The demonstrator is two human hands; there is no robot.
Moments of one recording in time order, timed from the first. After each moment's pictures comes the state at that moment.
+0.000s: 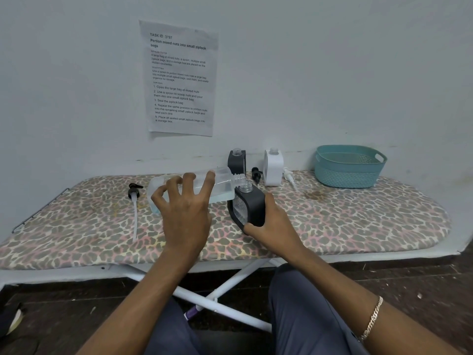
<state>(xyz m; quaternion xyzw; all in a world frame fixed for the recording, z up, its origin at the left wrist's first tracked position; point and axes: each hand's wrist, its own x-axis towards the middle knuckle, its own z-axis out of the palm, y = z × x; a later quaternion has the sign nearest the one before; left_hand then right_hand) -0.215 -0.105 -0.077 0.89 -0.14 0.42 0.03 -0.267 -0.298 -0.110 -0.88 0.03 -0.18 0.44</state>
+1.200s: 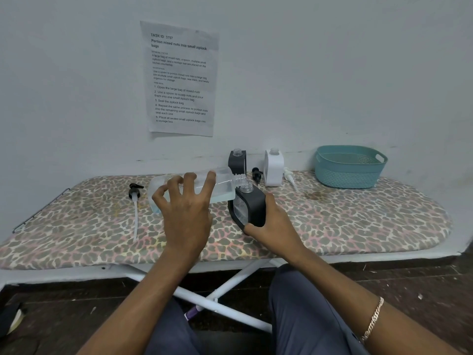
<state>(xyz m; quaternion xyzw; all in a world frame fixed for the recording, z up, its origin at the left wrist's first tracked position) -0.215 -0.106 -0.076 0.89 -0.14 0.43 0.03 -0.265 -0.299 -0.112 -0.88 0.03 -0.18 0.43</state>
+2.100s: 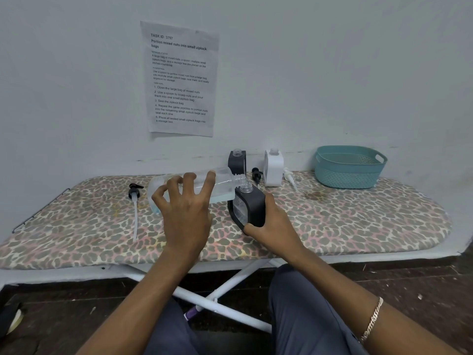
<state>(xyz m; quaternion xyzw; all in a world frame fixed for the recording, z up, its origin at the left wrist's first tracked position) -0.215 -0.106 -0.076 0.90 -0.14 0.42 0.03 -0.265 -0.298 -0.111 -0.89 0.03 -0.17 0.43</state>
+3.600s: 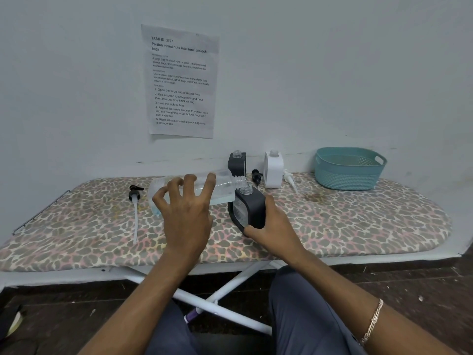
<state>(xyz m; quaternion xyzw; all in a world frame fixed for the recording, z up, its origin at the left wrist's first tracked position) -0.215 -0.106 -0.075 0.90 -0.14 0.41 0.03 -0.264 -0.299 -0.113 -0.88 0.03 -0.18 0.44</state>
